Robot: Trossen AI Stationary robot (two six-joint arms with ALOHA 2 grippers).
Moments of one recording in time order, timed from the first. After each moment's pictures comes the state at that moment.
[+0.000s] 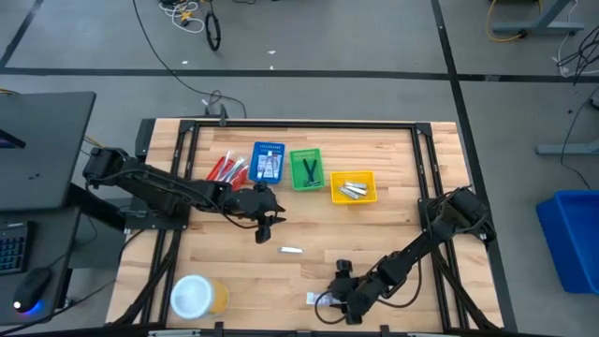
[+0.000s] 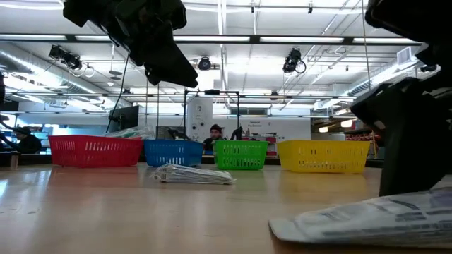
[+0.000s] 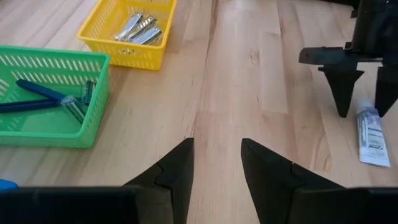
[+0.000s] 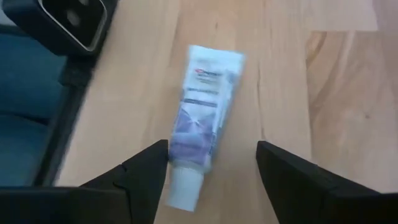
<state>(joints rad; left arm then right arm) -0.17 1.36 0.75 0.01 -0.19 -0.27 0.73 1.94 0.99 0.08 0.27 0.54</state>
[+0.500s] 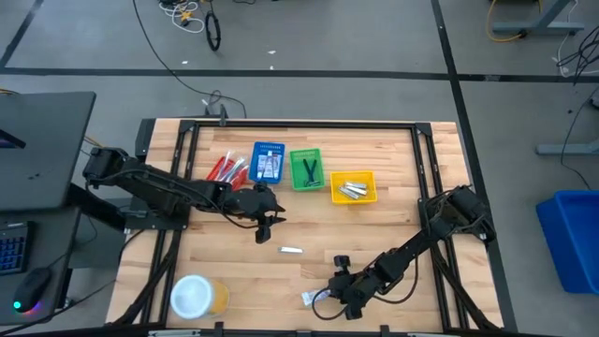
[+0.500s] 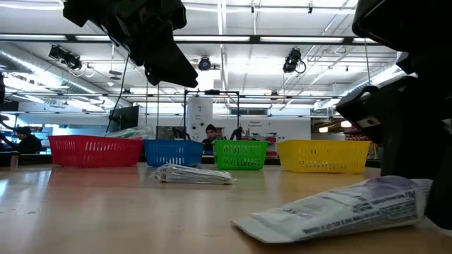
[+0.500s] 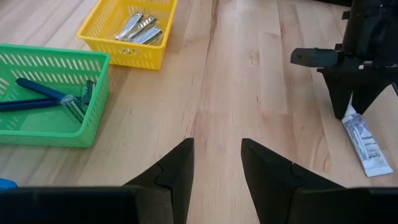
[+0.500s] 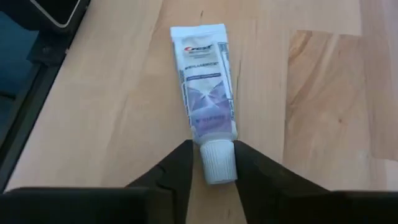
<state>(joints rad) -0.17 1.36 0.75 0.01 -0.19 -0.27 0.70 1.94 0.99 0.03 0.24 0.44</state>
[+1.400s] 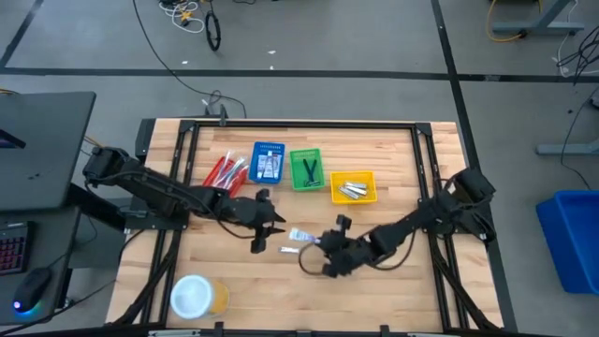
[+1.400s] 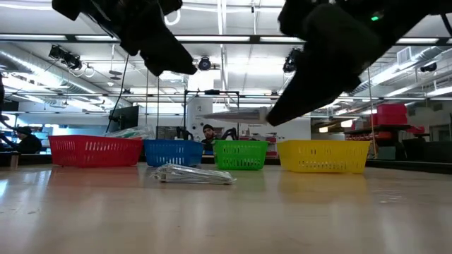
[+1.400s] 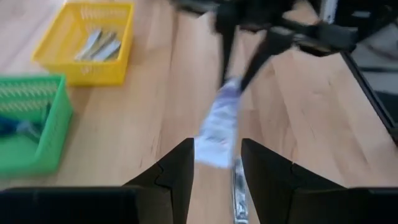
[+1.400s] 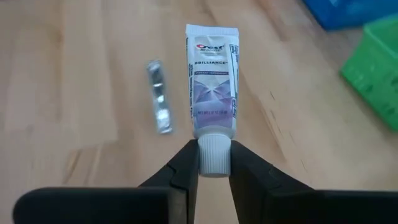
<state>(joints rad) -0.24 1.36 0.75 0.05 -0.17 -0.21 0.49 1.78 0.99 -0.12 0.59 0.53</state>
